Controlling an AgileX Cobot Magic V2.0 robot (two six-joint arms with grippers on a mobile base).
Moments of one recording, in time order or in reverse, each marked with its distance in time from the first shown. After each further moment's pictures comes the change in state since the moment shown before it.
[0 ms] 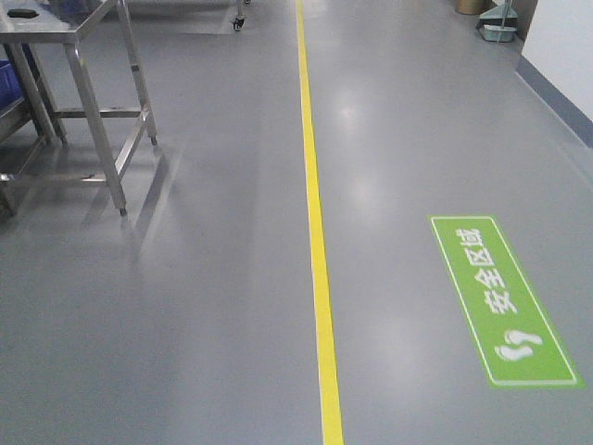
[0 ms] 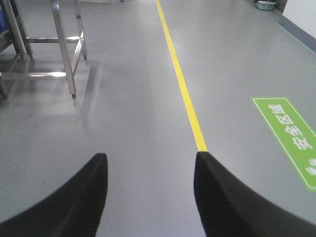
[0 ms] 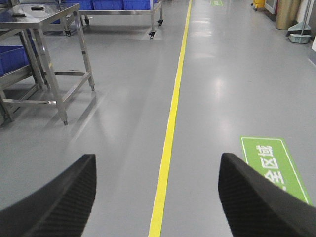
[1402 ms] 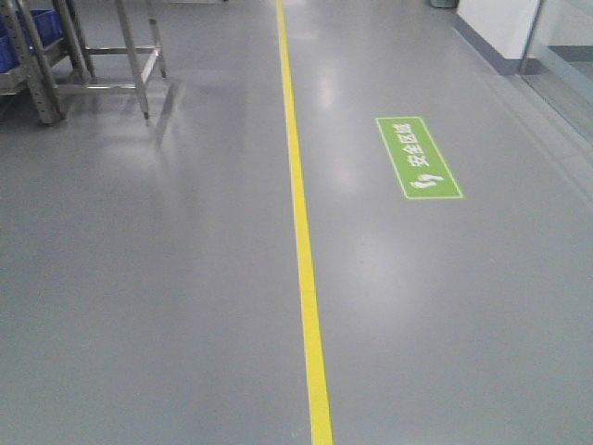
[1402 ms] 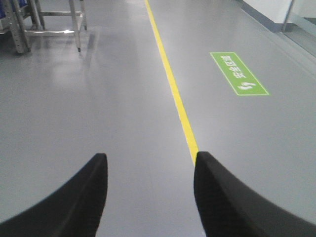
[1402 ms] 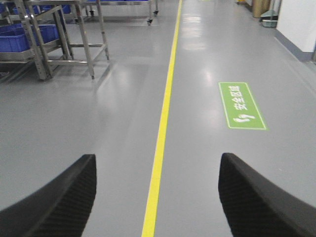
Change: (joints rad) left arm 0.000 0.000 0.000 0.000 -0.017 0.000; right arm 0.000 0.000 0.000 0.000 0.000 0.000
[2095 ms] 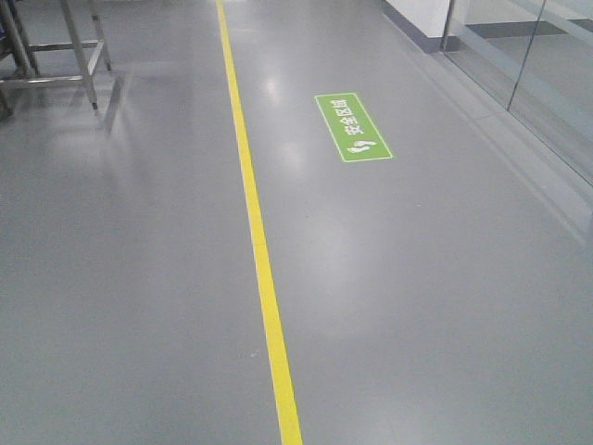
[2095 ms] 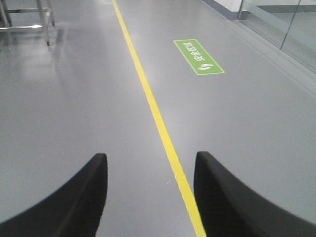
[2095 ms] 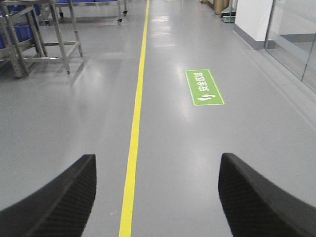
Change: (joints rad) left arm 0.000 0.000 0.000 0.000 0.000 0.000; right arm 0.000 0.000 0.000 0.000 0.000 0.000
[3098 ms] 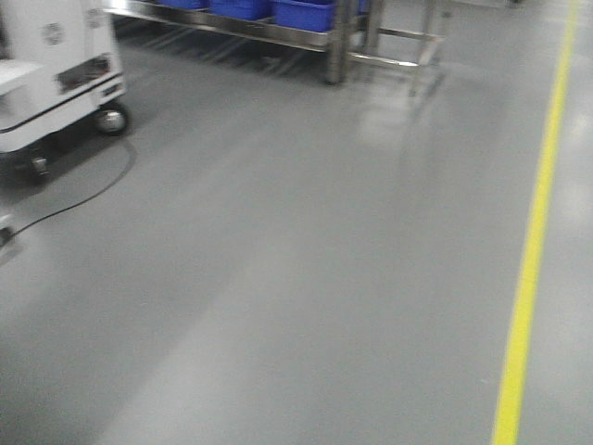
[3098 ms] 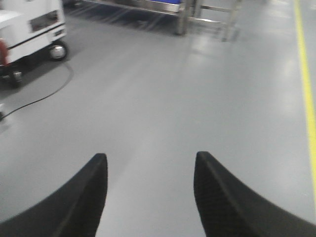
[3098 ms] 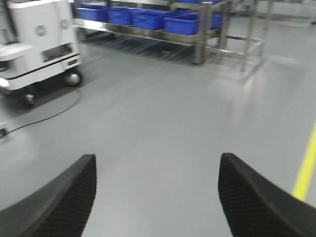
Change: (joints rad) left arm 0.000 0.000 0.000 0.000 0.000 0.000; right arm 0.000 0.000 0.000 0.000 0.000 0.000
